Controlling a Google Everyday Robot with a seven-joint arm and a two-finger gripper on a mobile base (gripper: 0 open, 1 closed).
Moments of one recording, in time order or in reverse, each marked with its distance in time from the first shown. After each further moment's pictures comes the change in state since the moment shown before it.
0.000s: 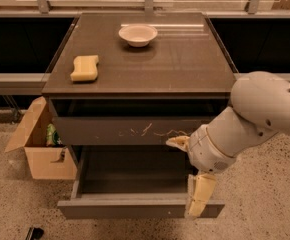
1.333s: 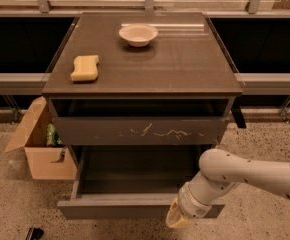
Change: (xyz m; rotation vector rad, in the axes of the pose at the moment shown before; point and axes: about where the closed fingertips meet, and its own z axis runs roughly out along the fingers) arm 0.144 0.020 0.212 -0.199 0.024 0.058
